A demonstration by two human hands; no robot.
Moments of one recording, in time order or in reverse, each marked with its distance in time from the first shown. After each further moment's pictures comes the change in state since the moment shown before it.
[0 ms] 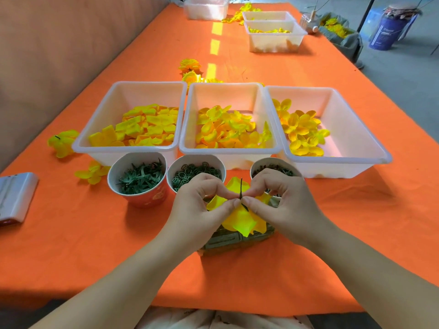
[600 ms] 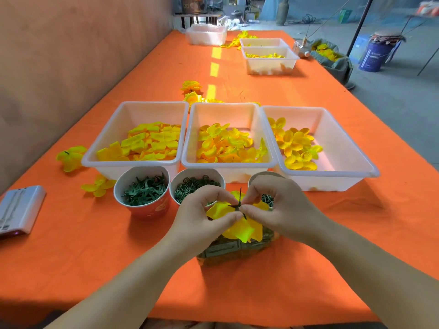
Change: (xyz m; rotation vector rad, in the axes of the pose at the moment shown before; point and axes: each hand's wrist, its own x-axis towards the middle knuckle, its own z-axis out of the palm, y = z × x) left_hand -0.001 0.006 -0.007 0.065 -0.100 0.033; right_hand 0.013 -0.022 -0.017 -0.212 -0.125 -0.061
